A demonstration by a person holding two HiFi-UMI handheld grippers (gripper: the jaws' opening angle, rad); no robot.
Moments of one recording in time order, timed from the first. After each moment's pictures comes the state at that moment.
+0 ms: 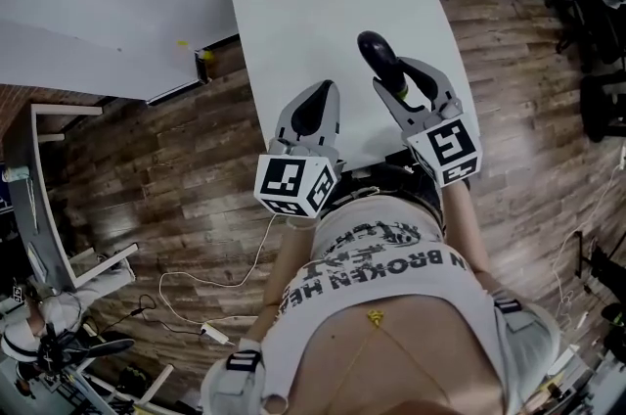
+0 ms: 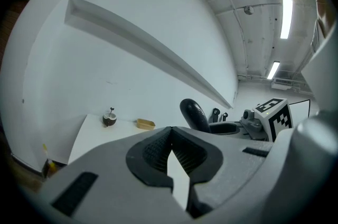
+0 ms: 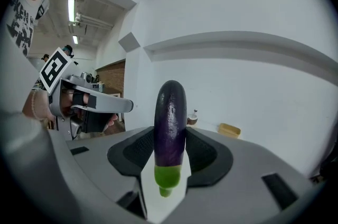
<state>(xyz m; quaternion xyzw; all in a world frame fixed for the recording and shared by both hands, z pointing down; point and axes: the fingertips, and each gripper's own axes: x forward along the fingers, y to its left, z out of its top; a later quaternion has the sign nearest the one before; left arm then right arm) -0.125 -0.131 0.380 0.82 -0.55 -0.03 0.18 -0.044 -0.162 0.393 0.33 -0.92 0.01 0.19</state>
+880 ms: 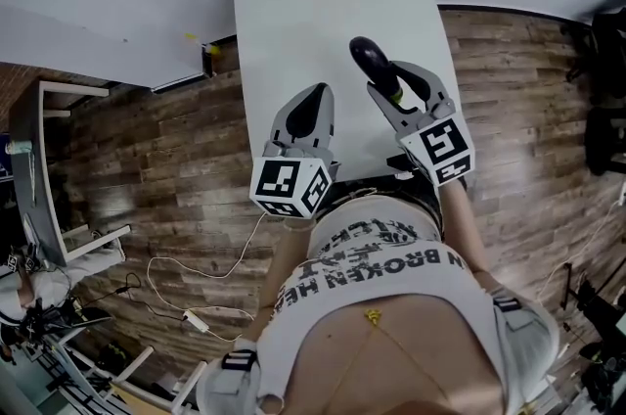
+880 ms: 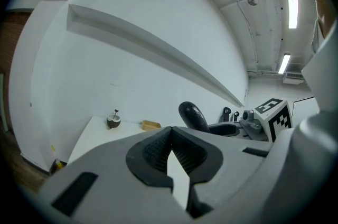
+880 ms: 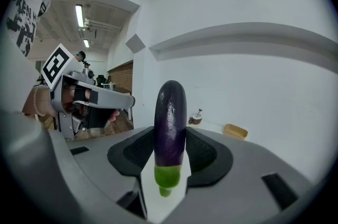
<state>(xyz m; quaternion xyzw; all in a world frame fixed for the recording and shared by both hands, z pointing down) -0.096 -0.171 0.378 0.78 -0.59 -0.02 0.17 -0.020 -0.209 0.400 0.27 -0.94 0.01 0.19</state>
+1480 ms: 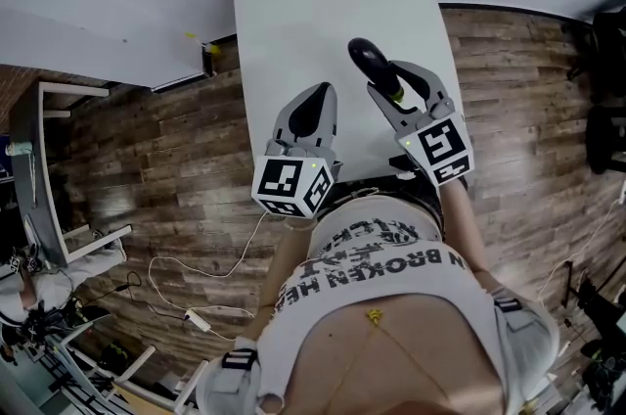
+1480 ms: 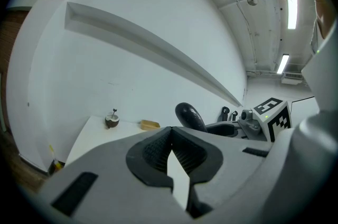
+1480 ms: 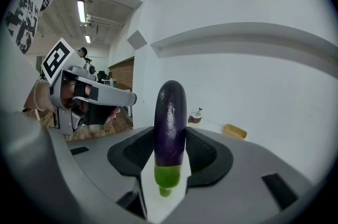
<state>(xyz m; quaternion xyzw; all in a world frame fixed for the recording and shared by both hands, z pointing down) -0.096 -0.178 0.381 0.79 -0.59 -0.01 0.18 -0.025 -0.213 0.406 0.26 -0.94 0.00 0.21</state>
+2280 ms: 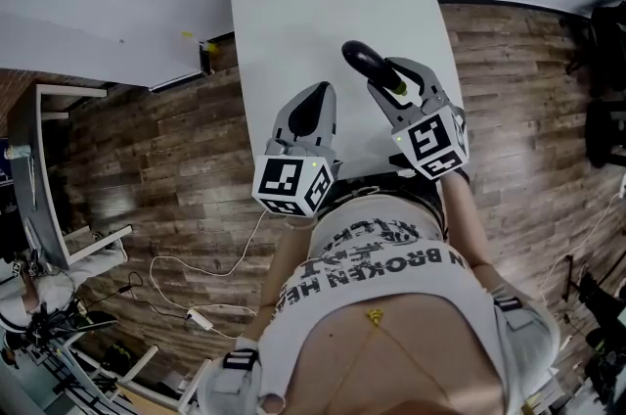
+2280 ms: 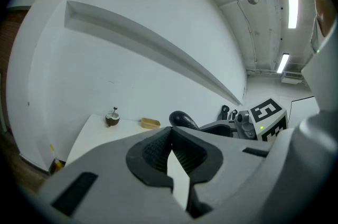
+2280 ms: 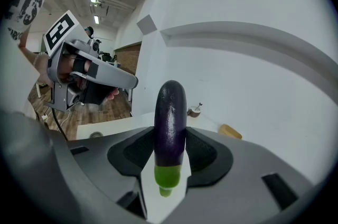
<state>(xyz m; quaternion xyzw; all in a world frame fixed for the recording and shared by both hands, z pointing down) -0.095 -0.175 0.388 0.79 -0.59 0.00 0.18 -0.023 -0.215 0.431 0.25 -0.92 -0.06 0.28</state>
